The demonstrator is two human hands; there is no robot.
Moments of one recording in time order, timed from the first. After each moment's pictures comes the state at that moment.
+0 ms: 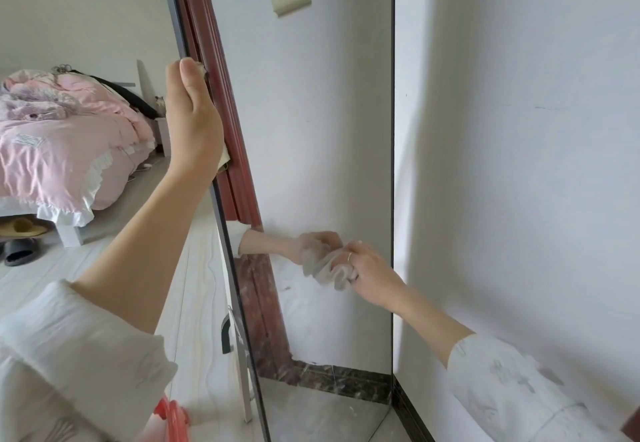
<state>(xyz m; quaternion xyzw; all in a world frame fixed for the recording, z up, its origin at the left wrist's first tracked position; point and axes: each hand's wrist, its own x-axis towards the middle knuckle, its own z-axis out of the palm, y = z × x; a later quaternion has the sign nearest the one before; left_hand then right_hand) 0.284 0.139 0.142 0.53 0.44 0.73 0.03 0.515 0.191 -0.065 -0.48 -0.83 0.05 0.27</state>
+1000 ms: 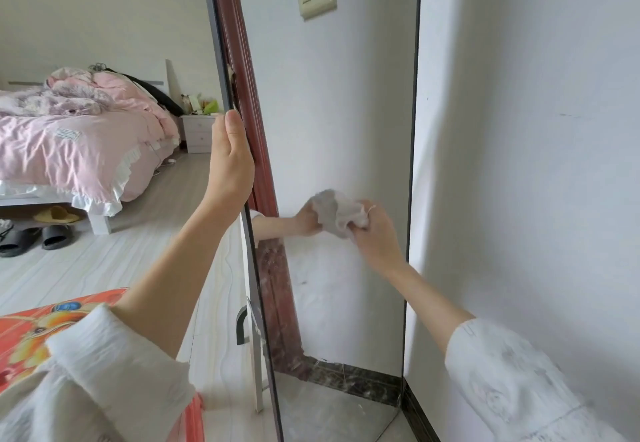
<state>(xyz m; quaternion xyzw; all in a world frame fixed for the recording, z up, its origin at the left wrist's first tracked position) 0.282 0.126 0.099 0.55 0.46 0.68 0.15 0.477 0.188 -0.006 -0.47 -0.70 0.17 0.52</state>
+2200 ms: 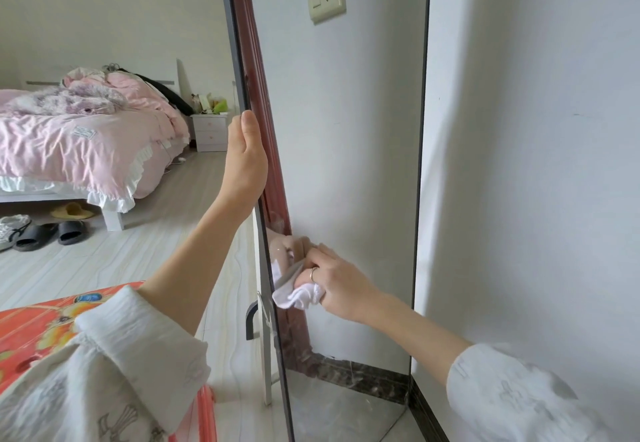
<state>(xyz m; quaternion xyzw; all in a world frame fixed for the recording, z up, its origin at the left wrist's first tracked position) 0.279 0.122 0.104 0.55 0.48 0.66 0.15 0.435 0.135 -0.043 -0.29 -0.93 -0.04 0.23</state>
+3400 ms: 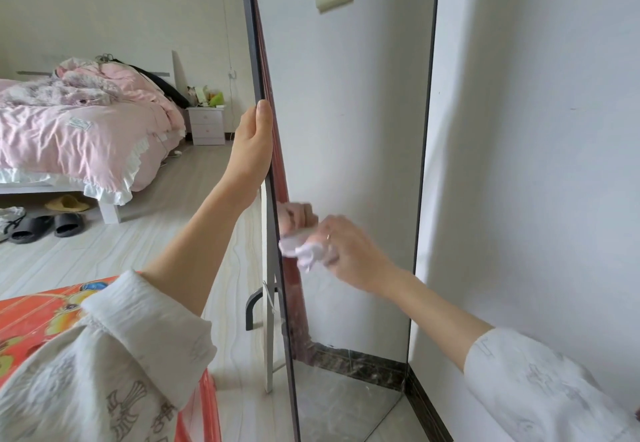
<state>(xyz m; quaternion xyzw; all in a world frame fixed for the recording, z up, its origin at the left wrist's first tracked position) 0.269 0.121 0.106 0.57 0.47 0.64 0.21 0.437 0.117 -0.002 -0.33 -0.89 0.00 0.30</state>
